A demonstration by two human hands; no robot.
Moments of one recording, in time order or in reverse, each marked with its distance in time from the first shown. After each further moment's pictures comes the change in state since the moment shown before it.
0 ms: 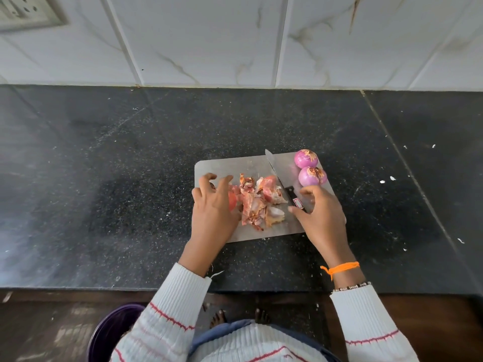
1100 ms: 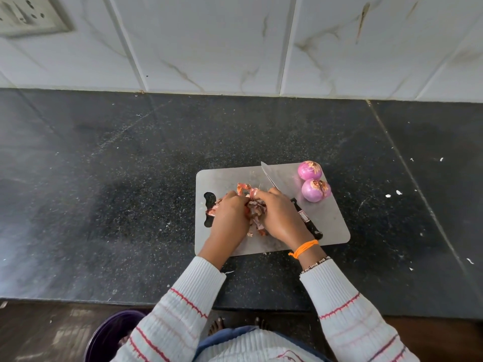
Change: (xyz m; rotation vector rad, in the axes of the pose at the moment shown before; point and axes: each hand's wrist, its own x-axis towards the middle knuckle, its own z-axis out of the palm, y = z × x) left_hand 0.035 0.008 0.033 -0.042 -0.139 0.020; right_hand 0.037 -0.045 0.047 -0.159 -0.411 -0.218
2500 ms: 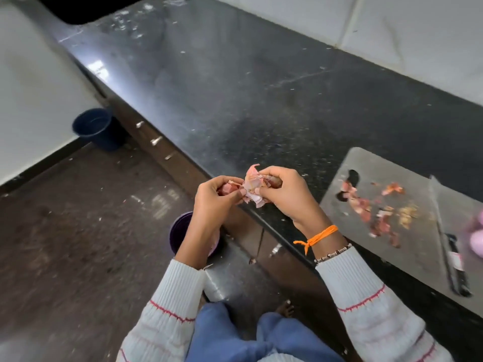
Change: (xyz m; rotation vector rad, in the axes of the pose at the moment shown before) left_hand -0.186 -0.124 -0.087 -1.007 0.689 -0.672; right_hand -0.033 -0.175 0.078 0.554 -0.531 -0.289
